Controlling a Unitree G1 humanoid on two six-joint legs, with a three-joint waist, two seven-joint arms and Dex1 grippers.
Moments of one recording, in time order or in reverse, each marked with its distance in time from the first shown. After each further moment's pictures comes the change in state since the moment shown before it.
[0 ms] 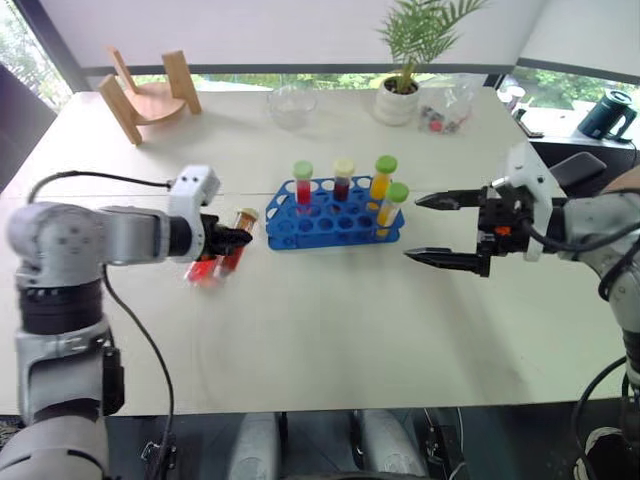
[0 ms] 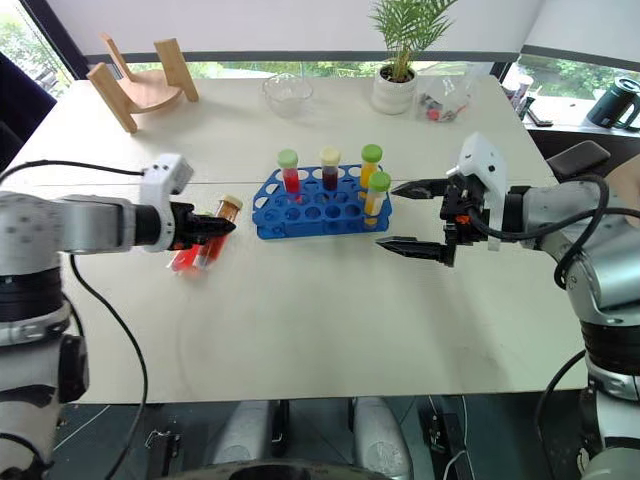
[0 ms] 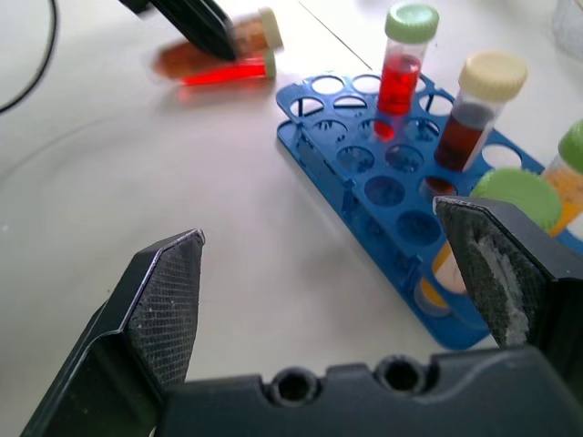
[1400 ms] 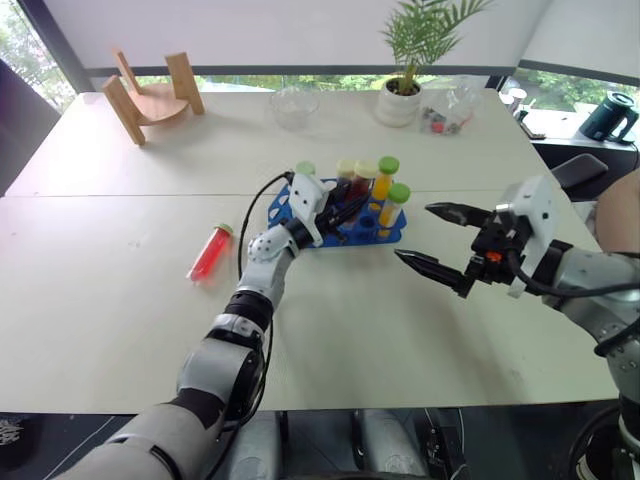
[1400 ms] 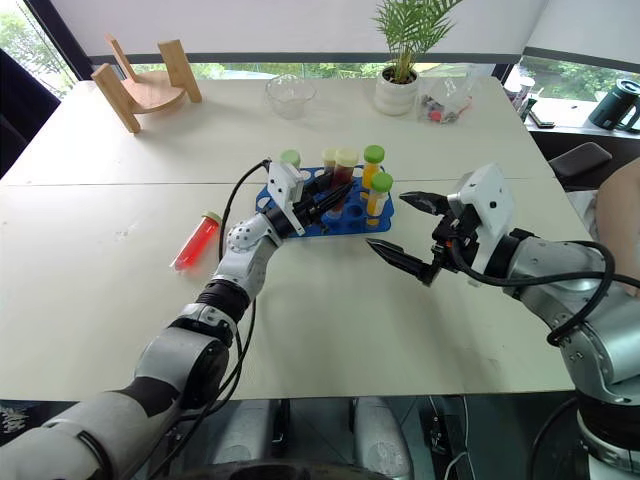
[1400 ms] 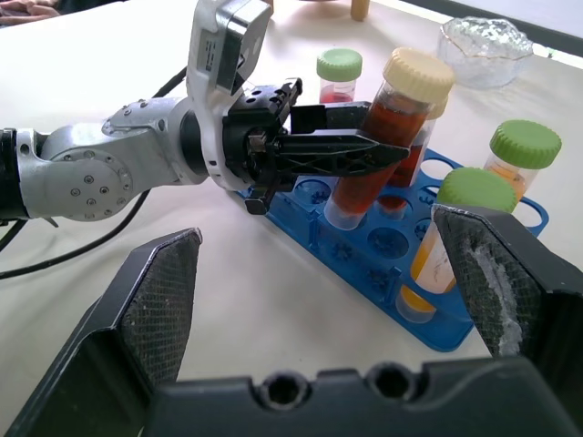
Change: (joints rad) left arm -0.117 -0.702 -0.290 1.109 0.937 -2.083 -0.687; right arm 0.214 0.107 -0.135 -0.299 0.134 0.090 -0.414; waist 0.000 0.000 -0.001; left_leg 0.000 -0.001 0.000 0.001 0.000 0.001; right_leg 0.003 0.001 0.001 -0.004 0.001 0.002
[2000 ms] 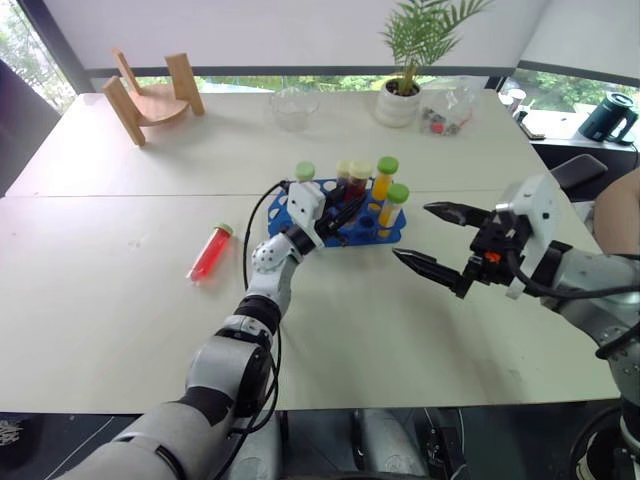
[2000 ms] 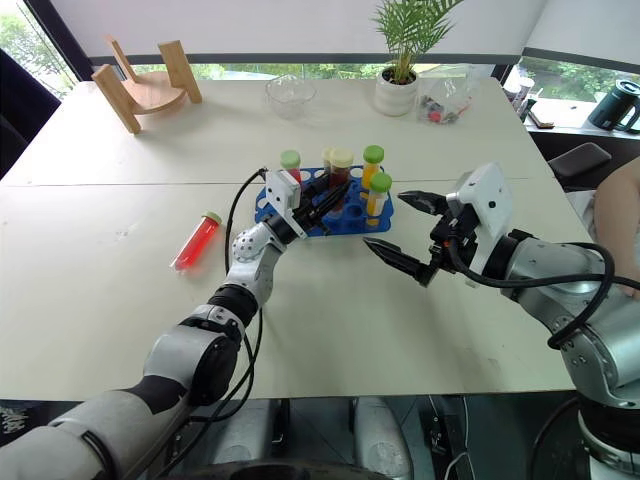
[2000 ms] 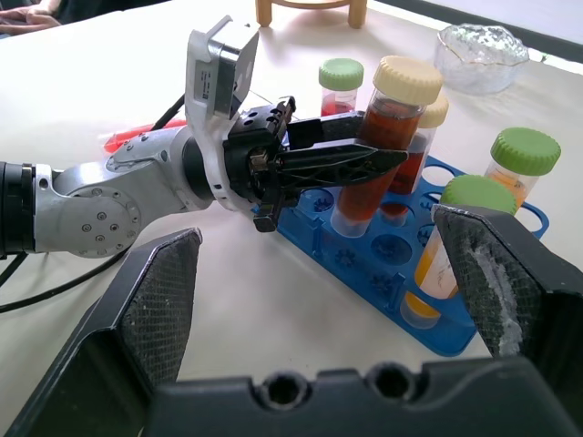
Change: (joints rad) left arm -0.032 -0.055 0.078 0.172 0.016 -0.178 0.011; right arm 0.000 -0.005 -0.001 -0.027 0.040 0.026 -0.051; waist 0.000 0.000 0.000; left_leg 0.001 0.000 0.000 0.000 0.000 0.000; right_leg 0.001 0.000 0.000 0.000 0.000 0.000
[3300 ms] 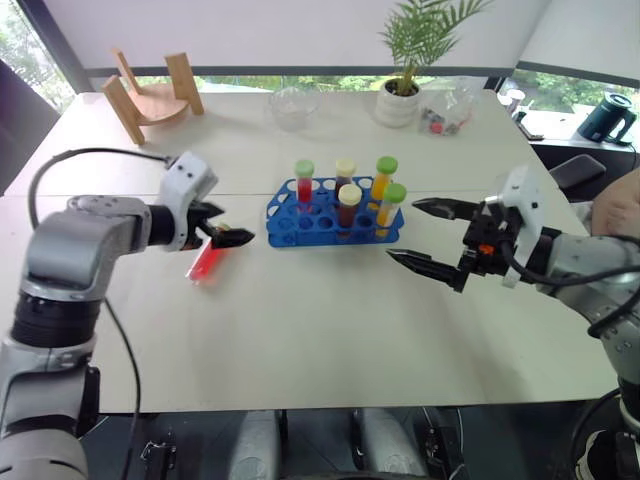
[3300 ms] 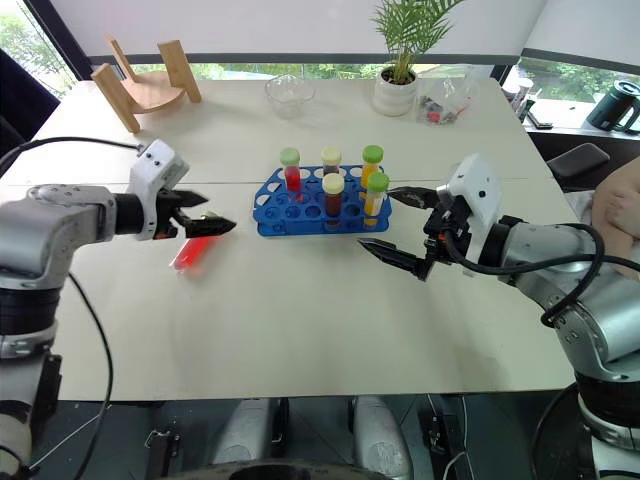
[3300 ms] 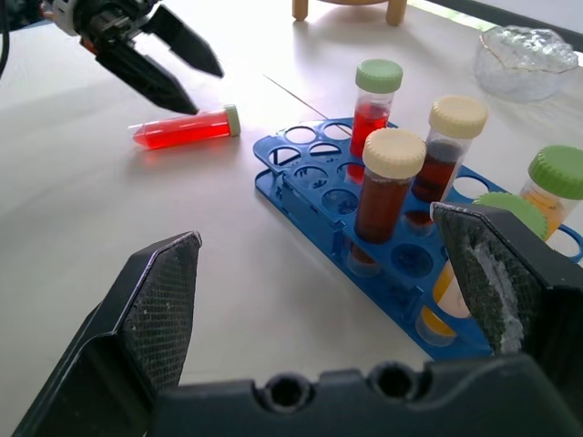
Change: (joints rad) left arm 0.143 0.889 -0.098 -1.247 -0.134 2.061 -0.041; right arm -0.120 -0.038 0.117 0.133 -0.046 -0.089 0.131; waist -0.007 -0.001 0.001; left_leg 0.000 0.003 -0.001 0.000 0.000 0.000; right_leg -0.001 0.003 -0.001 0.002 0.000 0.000
